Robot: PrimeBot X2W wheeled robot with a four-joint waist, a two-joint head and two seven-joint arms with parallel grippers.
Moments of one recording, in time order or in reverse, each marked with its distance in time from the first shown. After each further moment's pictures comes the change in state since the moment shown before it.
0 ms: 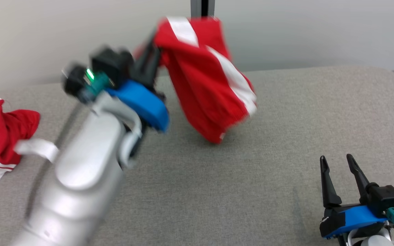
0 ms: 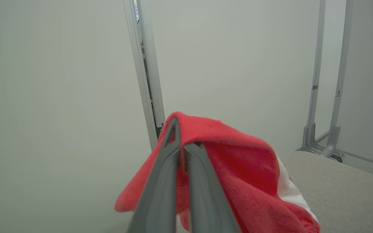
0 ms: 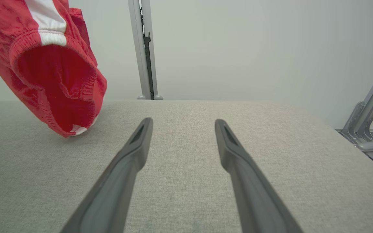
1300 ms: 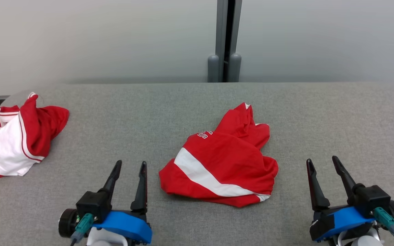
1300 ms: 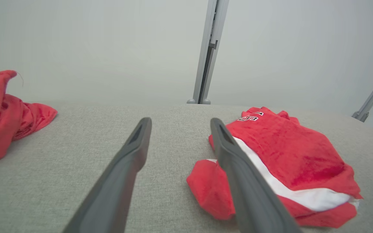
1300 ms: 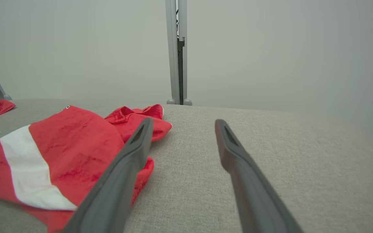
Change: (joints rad) left arm 0.707 -0.088 0.250 -0.154 0.136 0.049 -0.136; right arm -0.013 0.001 0.049 0.026 0.010 0.000 0.000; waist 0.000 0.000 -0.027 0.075
